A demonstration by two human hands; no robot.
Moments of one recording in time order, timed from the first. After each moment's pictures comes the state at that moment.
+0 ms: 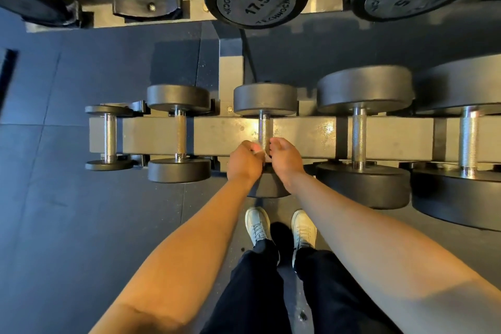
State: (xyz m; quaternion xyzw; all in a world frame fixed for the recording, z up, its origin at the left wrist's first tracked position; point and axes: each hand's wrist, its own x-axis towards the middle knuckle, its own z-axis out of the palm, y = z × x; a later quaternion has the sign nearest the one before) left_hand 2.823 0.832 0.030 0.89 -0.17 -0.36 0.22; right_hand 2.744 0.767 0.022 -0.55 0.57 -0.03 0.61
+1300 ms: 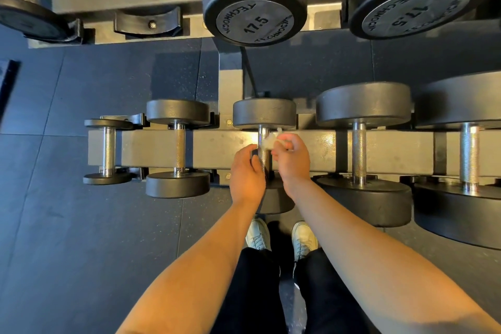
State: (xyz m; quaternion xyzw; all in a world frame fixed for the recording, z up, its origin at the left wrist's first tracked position) left_hand 2.806 0.834 0.035 0.88 -0.20 -0.27 0.35; right_hand 2.748 0.747 0.029 -0.48 0.57 -0.19 0.64
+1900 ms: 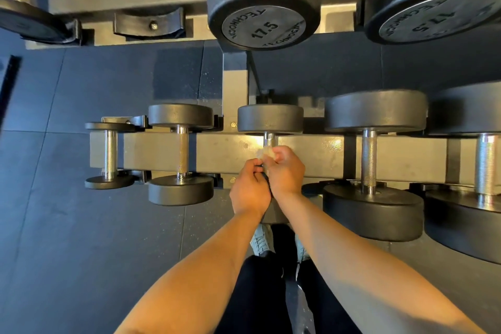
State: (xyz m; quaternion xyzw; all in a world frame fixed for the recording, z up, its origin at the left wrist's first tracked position) left_hand 2.808 0.836 0.035 0.91 -0.14 -0.32 0.23; right_hand 2.769 0.765 0.015 -0.57 0.58 -0.15 0.56
